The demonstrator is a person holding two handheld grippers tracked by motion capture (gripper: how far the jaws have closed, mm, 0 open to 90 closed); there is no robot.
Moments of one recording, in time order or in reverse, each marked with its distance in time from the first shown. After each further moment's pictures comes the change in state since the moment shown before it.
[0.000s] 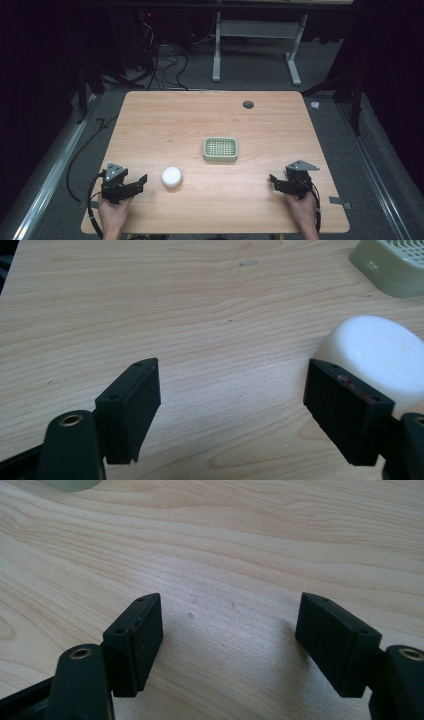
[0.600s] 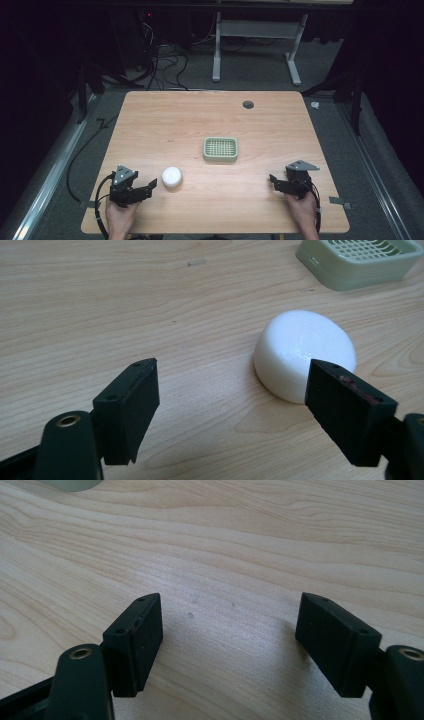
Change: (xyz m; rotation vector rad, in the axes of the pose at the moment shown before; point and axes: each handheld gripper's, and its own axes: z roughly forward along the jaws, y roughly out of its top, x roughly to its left) left arm -0.028 0.002 0.000 0.012 -0.087 0.035; right arm 0.000 0.000 0.000 0.000 0.002 0.000
